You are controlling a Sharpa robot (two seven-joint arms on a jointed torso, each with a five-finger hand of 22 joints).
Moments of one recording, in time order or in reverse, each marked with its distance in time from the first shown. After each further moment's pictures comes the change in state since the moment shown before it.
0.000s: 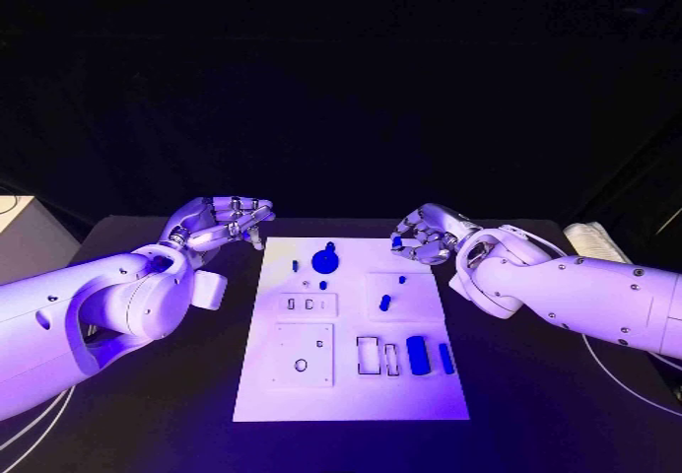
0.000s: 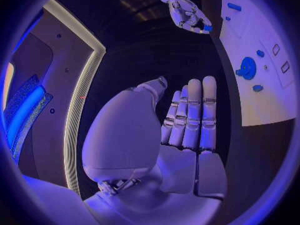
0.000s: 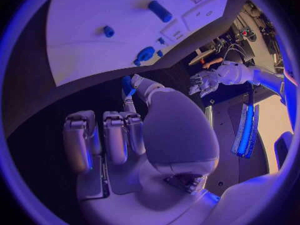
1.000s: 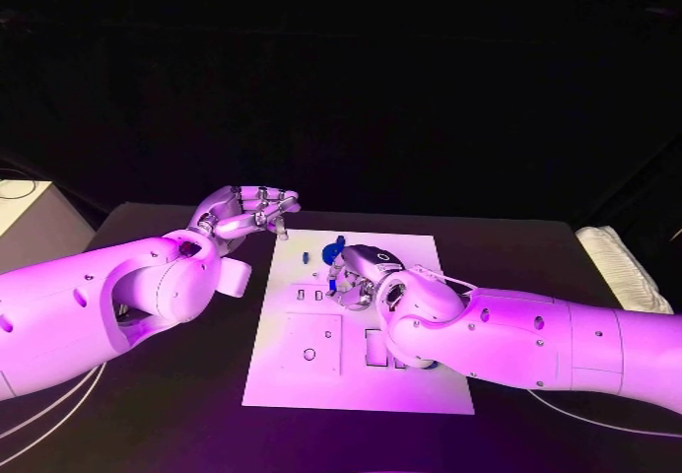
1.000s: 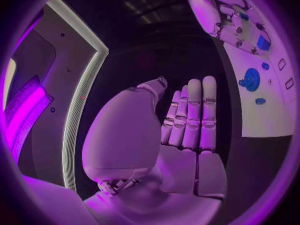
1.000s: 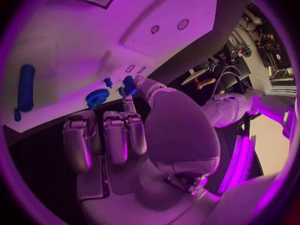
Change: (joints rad) left arm 0.000 0.031 -0.002 0.001 -0.001 0.004 -0.015; left_hand 0.000 0.000 0.000 0.000 0.000 0.000 0.000 0.000 0.001 -0.002 0.002 0.000 0.000 0.000 0.000 0.000 -0.001 0.000 0.000 0.000 0.000 0.000; right arm -0.103 0.288 -0.019 0.029 -0.281 0.012 -0.347; right_hand -0.031 -0.020 0.002 0.003 -0.001 -0.002 -0.002 0.015 0.000 0.000 0.000 0.000 0.000 0.000 0.000 0.000 0.000 0.000 0.000 0.000 0.000 0.001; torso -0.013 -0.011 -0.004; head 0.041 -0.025
